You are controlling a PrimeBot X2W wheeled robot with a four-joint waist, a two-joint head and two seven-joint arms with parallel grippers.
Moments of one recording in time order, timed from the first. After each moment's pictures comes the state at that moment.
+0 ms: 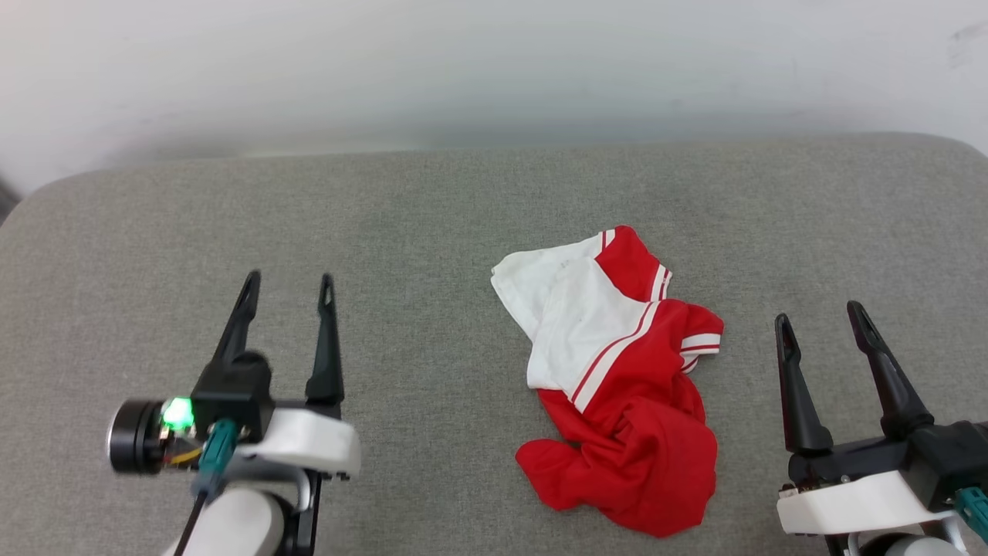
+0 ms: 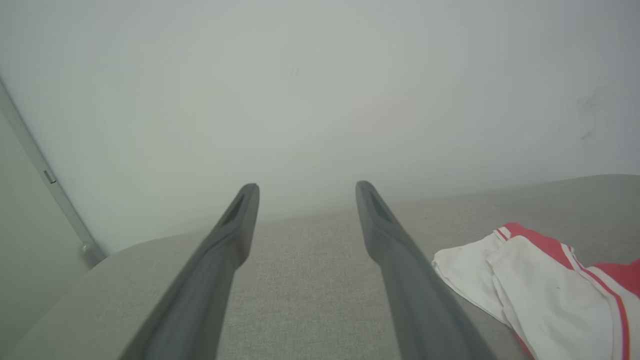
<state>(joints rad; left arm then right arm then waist) -0.30 0.51 -0.59 -0.02 -0.49 0.52 -0.26 0.00 -0.05 -0.01 -0.08 -0.02 0.13 -0.26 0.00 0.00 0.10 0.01</state>
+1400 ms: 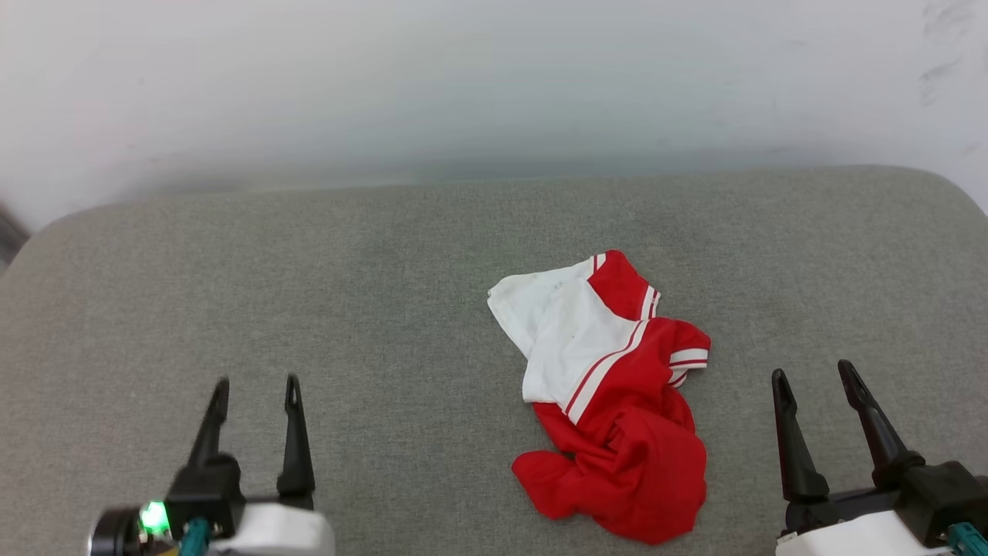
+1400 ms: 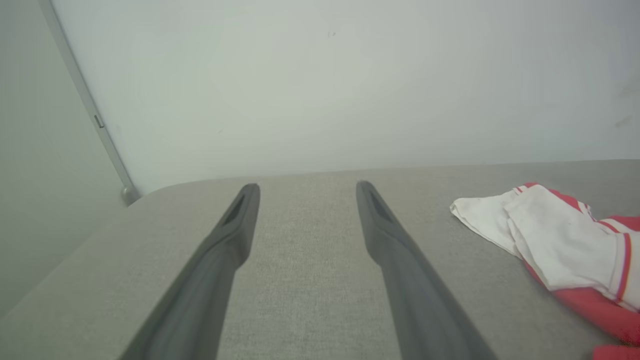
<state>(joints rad) 0.09 0.11 -0.07 -0.01 -0.08 0.14 -0.26 0.09 -0.05 -0.02 -0.03 0.04 0.13 -0.26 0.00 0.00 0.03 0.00</state>
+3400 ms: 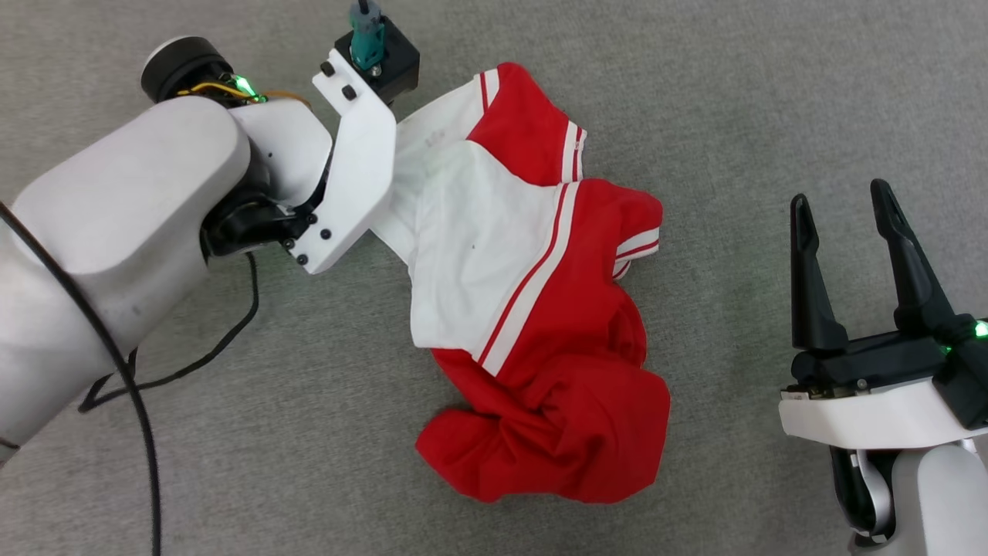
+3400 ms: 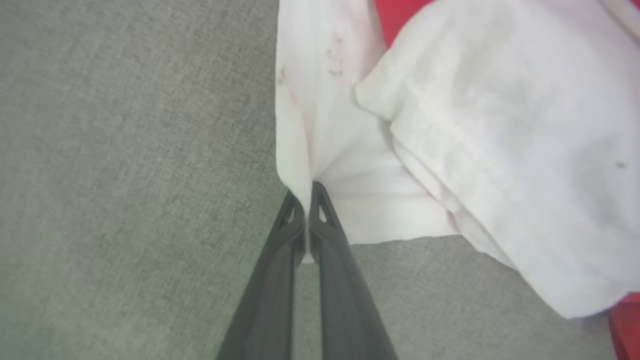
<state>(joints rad) -1.36 0.64 -1.26 0.30 -1.01 -0.13 0.83 -0.20 -0.05 0.01 -0.11 0.06 0.13 -0.26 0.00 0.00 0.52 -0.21</state>
